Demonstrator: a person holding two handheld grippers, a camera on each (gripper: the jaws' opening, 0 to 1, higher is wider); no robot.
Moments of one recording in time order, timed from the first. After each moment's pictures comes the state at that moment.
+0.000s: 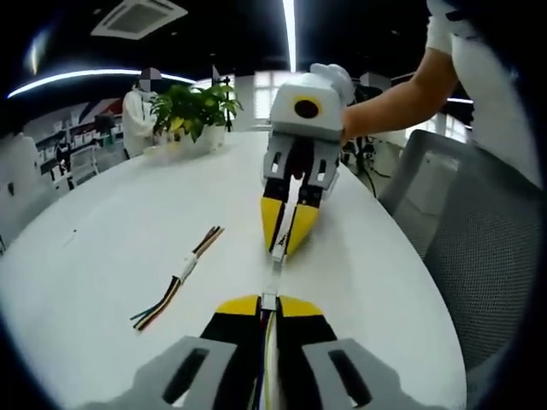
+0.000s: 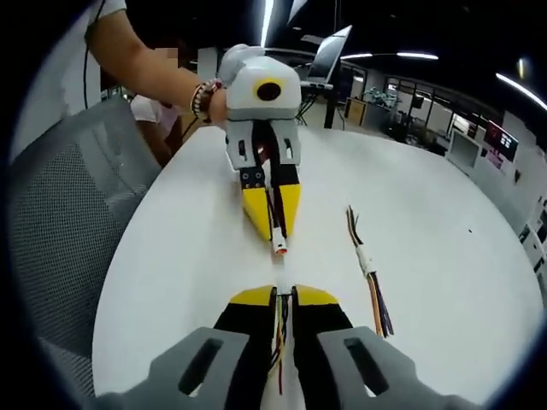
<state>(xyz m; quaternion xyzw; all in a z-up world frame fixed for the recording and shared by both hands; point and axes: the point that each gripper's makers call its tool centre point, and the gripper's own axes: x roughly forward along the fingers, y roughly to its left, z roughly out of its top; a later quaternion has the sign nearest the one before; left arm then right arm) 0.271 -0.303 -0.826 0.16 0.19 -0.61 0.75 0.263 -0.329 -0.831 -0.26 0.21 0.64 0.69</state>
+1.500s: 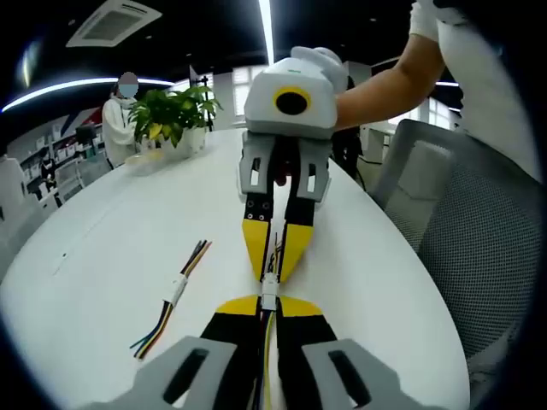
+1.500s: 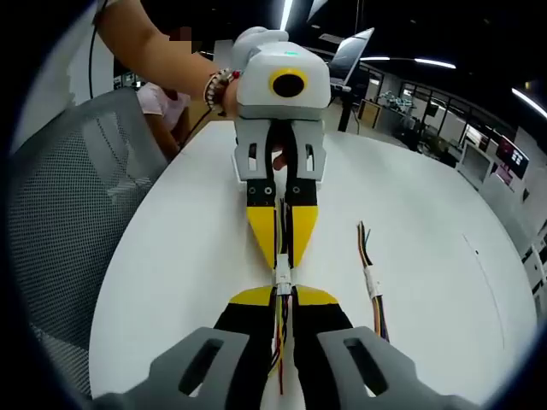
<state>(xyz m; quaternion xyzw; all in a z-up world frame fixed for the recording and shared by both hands) 0.268 -0.316 -0.823 0.19 0.18 -0.63 0.73 0.262 -0.315 -0.831 -0.28 0.20 0.65 0.67</state>
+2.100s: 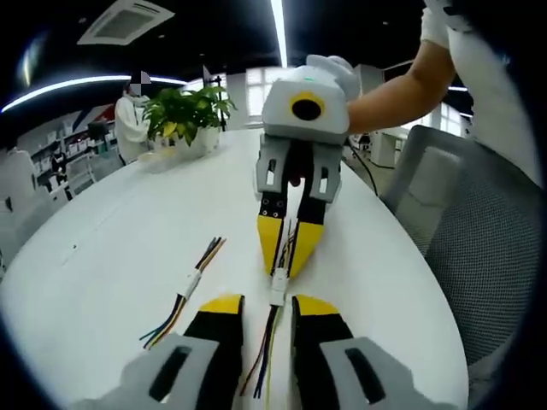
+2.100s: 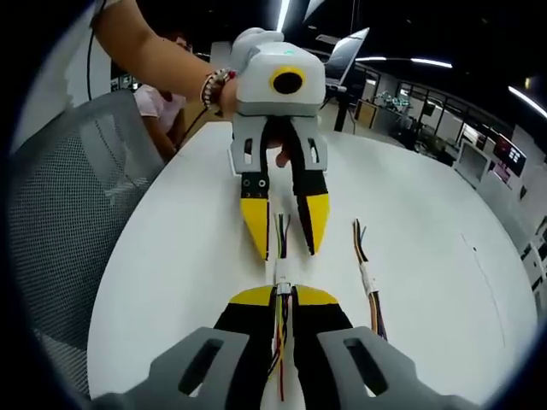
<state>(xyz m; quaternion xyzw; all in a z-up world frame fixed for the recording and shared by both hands) 0.276 -0.305 -0.824 0.19 0.19 -0.61 0.75 0.265 -0.318 -0.830 -0.28 0.20 0.65 0.68</state>
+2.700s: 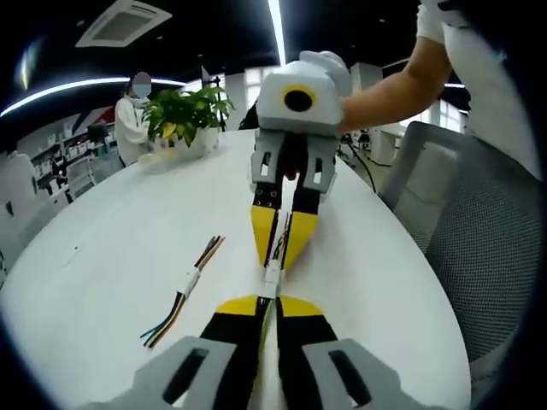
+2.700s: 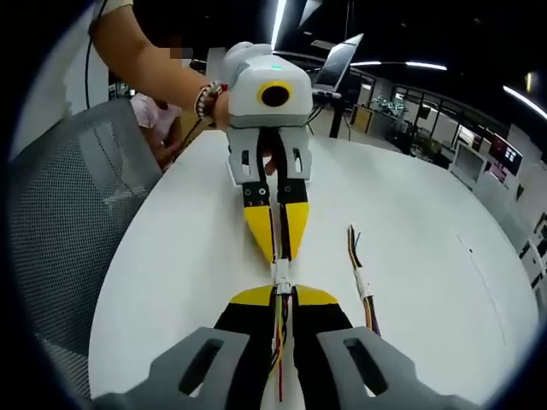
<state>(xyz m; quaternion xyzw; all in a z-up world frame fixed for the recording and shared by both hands) 0.276 -0.308 -0.821 0.19 0.18 -0.61 0.75 0.269 -0.317 -0.824 -0.27 0.19 0.65 0.69</state>
